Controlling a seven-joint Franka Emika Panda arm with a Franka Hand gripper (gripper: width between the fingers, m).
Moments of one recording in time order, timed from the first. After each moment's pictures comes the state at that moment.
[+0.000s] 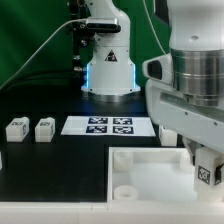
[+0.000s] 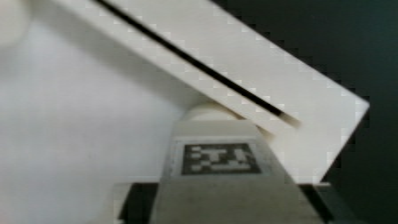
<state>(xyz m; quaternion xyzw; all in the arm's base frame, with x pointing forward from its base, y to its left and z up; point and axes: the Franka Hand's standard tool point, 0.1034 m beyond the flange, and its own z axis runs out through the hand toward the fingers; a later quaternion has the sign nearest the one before) 0.636 0.112 0.063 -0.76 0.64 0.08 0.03</state>
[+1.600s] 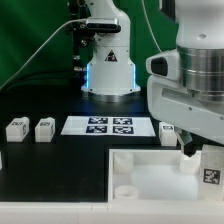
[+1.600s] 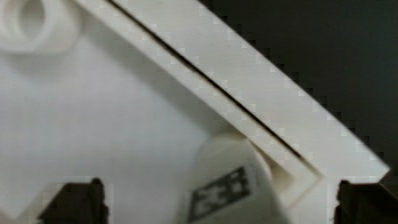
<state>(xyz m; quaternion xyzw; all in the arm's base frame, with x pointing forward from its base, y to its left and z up) 0.621 0.124 0.069 -0.93 0.37 0.05 0.03</state>
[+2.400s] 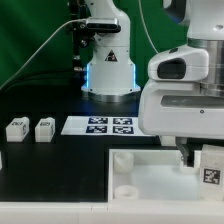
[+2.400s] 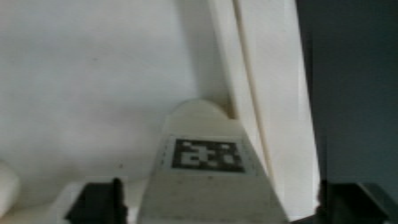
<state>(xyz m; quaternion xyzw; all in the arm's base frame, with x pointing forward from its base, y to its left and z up) 0.628 0.121 0.067 -0.99 0.14 0.00 0.03</state>
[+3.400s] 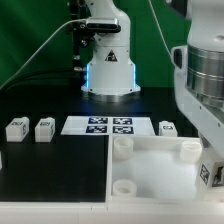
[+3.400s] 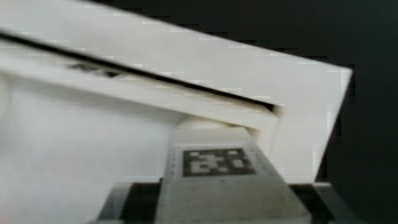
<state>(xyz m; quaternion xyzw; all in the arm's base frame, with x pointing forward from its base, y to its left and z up) 0.640 0.120 0.067 -0.73 0.68 0.07 -0.01</state>
